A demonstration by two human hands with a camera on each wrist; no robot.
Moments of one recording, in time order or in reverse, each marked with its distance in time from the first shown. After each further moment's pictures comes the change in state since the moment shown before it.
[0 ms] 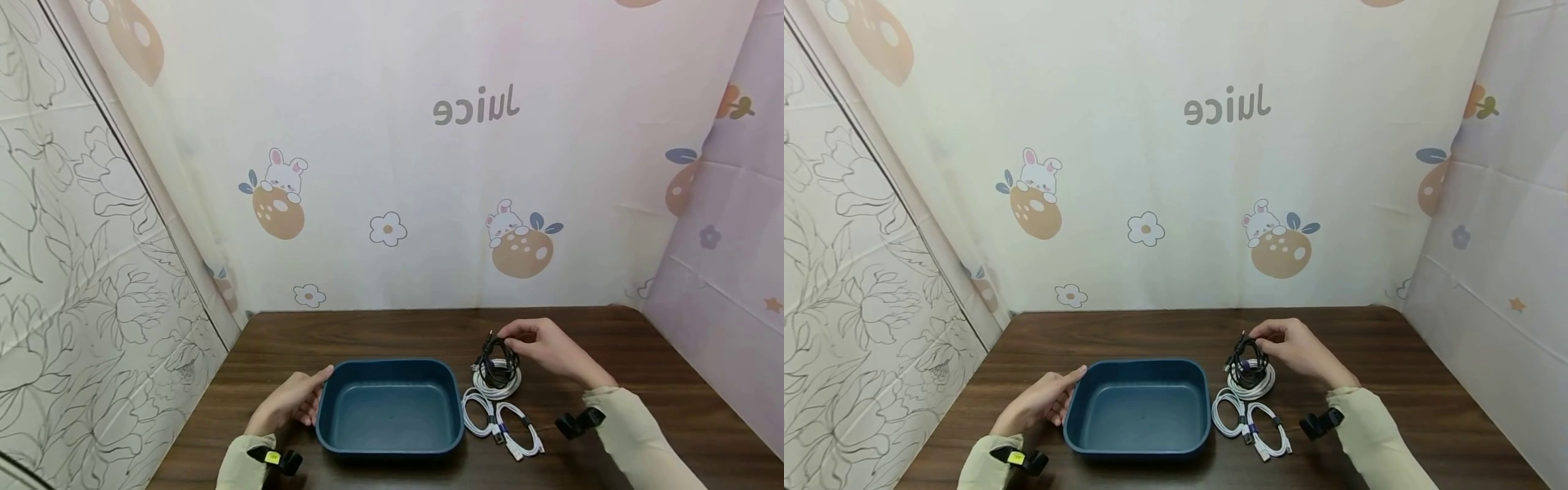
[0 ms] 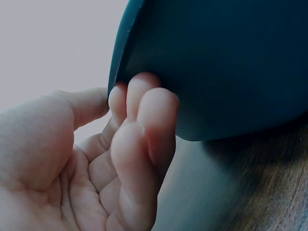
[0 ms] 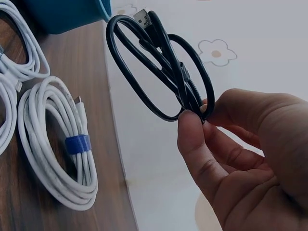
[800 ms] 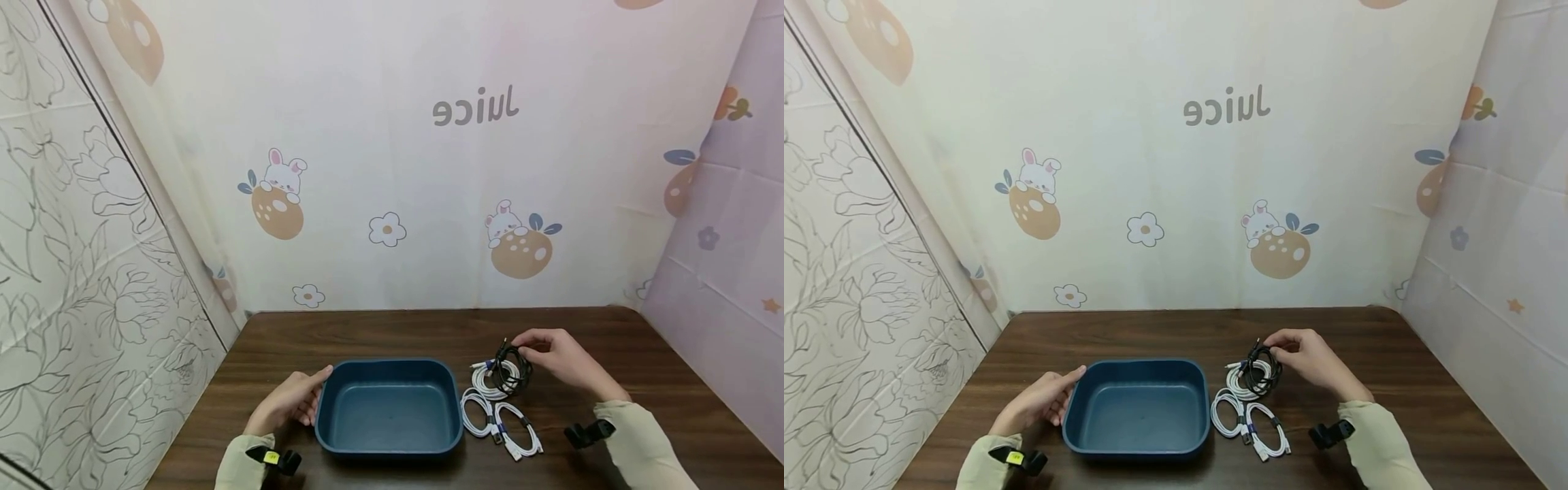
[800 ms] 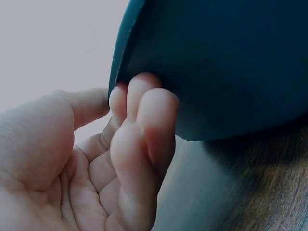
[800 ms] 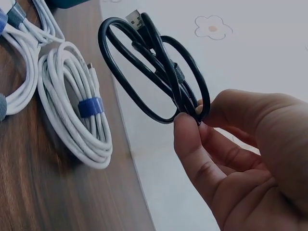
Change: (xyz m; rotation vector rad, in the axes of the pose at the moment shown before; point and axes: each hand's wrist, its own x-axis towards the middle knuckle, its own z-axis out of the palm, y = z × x) left_hand 0.001 -0.001 0.000 0.009 0.006 0.004; right_hand -0.021 0.022 0.000 -0.002 0.073 -0.002
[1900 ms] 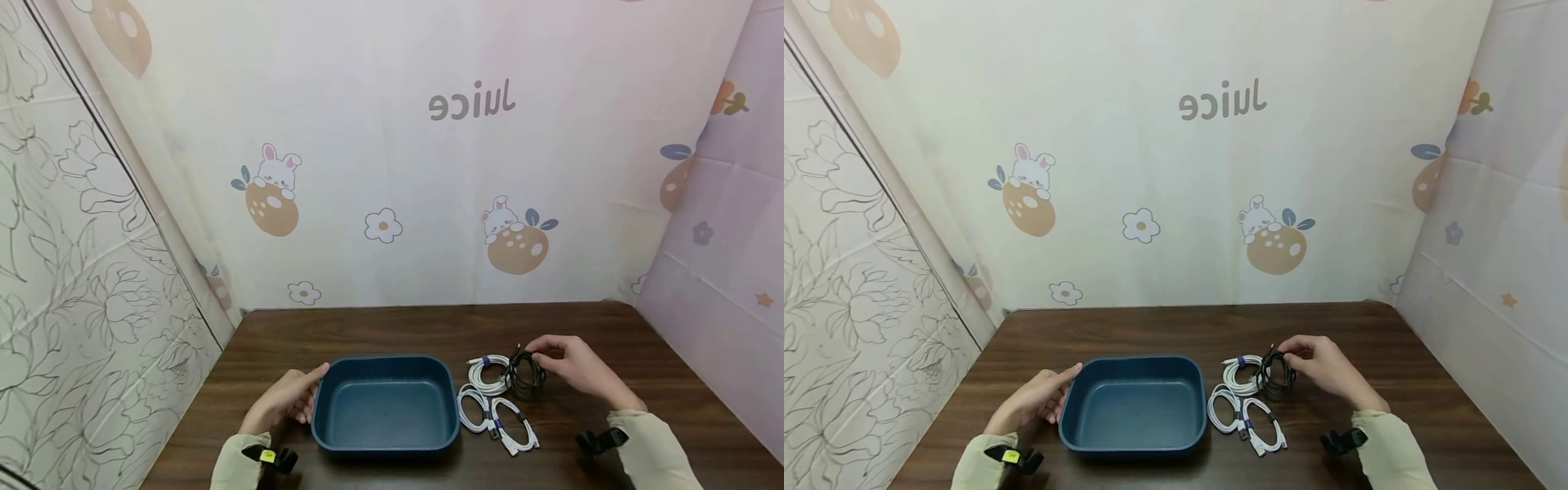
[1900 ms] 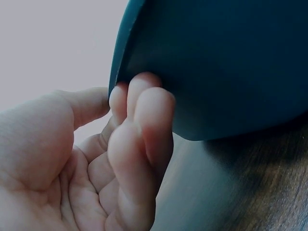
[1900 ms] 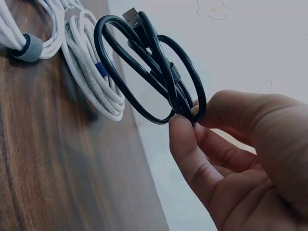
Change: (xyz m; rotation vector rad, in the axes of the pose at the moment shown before) left_hand -0.001 0.003 -0.001 -0.003 0.015 -0.039; right_hand -0.022 0.017 -0.006 -0.052 0.020 0.093
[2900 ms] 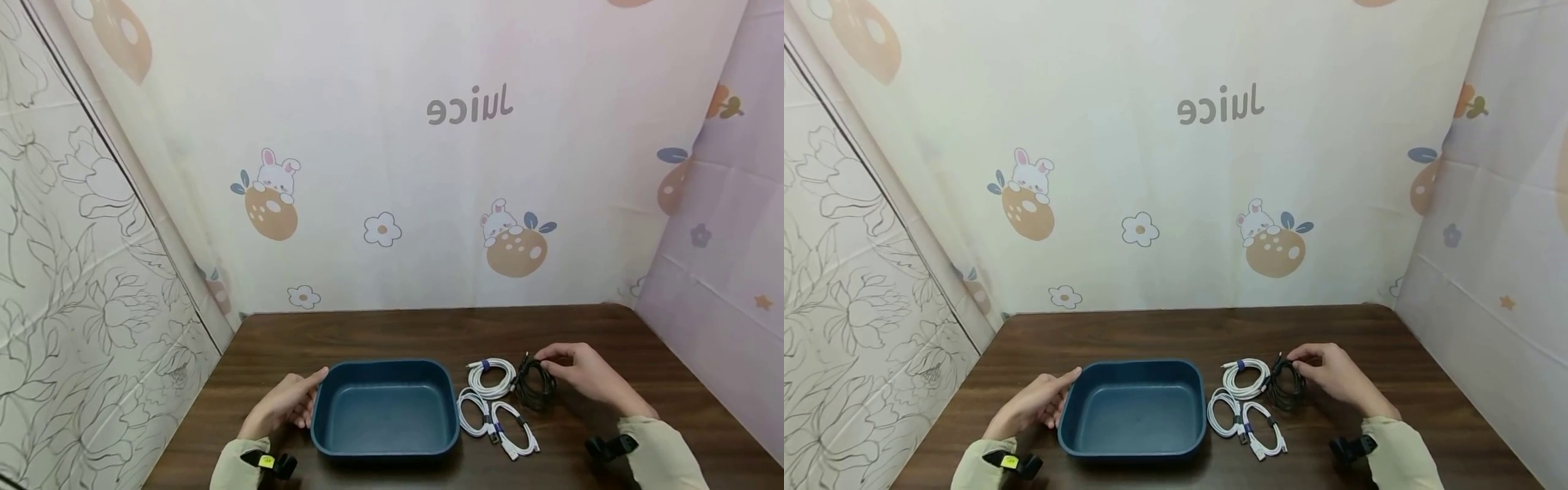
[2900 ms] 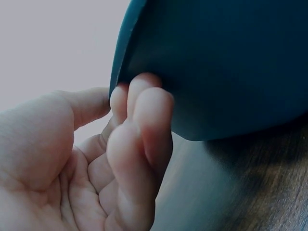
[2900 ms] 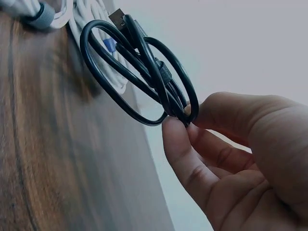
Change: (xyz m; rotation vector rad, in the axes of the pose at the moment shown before) left_hand 0.001 -0.001 -0.003 -0.014 -0.025 0.002; right_hand -0.007 0.016 -0.004 -0.053 -0.005 0.005
